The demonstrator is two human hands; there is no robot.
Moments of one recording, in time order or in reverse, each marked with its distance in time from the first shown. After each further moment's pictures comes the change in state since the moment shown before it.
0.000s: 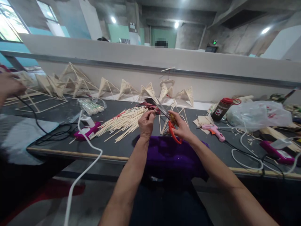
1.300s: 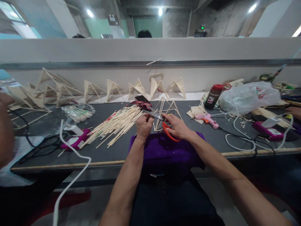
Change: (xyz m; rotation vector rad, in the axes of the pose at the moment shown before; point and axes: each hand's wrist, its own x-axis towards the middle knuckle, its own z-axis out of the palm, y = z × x) left_hand -0.011 0.008 0.006 0.290 -0.286 0.168; right_hand -0.022 0.007 -0.009 -0.398 -0.066 0.010
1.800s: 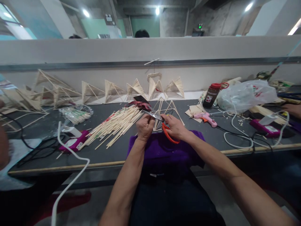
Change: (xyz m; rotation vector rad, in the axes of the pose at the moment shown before) left_hand -0.003 0.002 0.007 -0.004 0.075 0.279; right_hand 0.001 -0.003 0.011 -0.045 0.064 0.029
